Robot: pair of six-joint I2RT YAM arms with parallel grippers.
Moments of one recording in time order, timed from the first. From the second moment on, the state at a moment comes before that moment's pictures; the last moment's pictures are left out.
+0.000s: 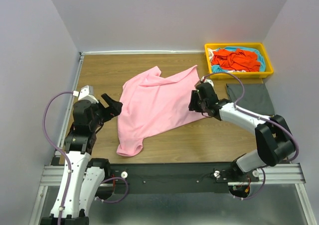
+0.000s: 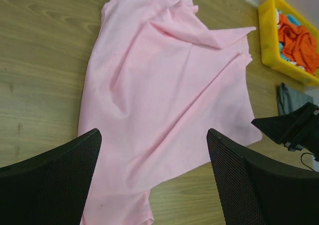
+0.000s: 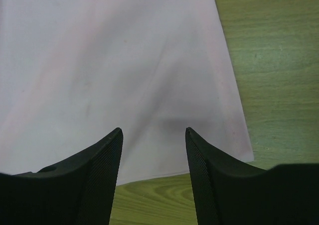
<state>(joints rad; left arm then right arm) -0.05 0.59 0.69 -0.49 0.15 -0.58 0.53 1.48 0.85 -0.17 0.19 0.51</state>
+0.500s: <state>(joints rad) -0.05 0.86 0.64 -0.46 0.13 -0.56 0.35 1.37 0.60 -0.15 0.10 0.63</state>
